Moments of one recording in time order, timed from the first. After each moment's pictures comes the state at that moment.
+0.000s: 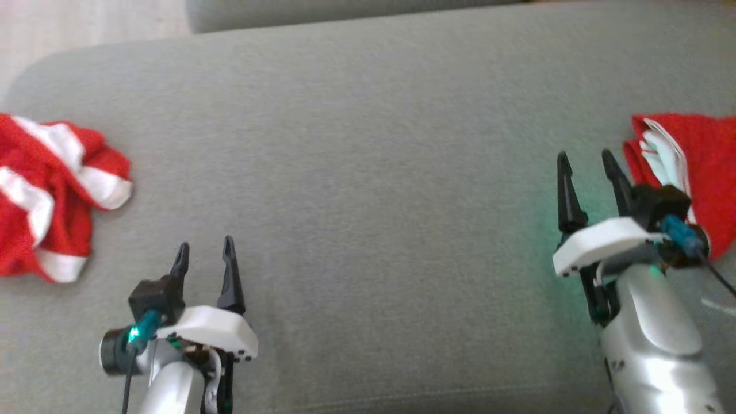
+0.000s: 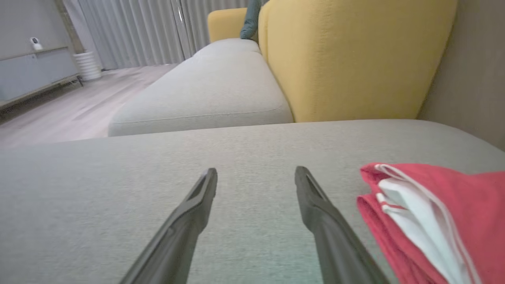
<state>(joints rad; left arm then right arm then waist) -0.13 0.04 -0.18 0.38 -0.22 0.12 -0.26 -0.46 -0.06 -0.04 0.71 0.05 0.12 -0.25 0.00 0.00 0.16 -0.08</state>
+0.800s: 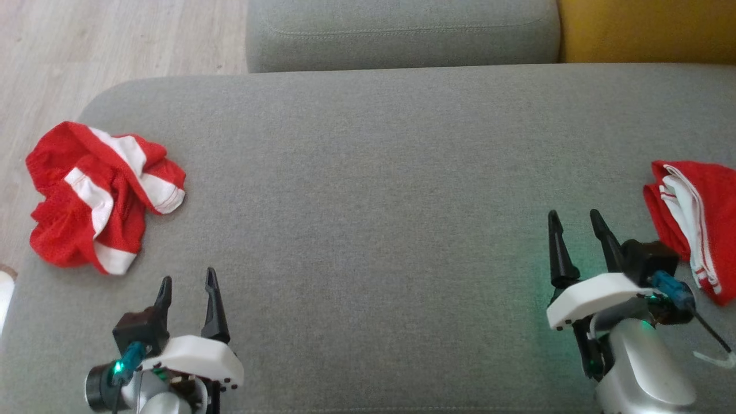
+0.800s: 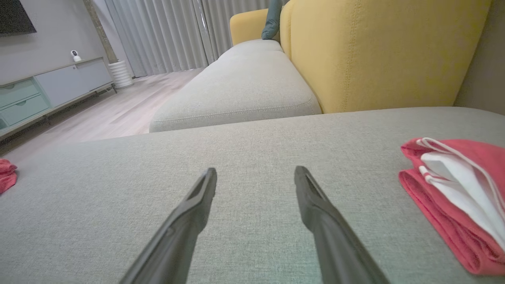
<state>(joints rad) -0.03 0.04 -0.12 0.36 -0.21 0.12 -0.26 -0.29 -0.05 0.01 0.66 0.13 0.12 -0.25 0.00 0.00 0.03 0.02</state>
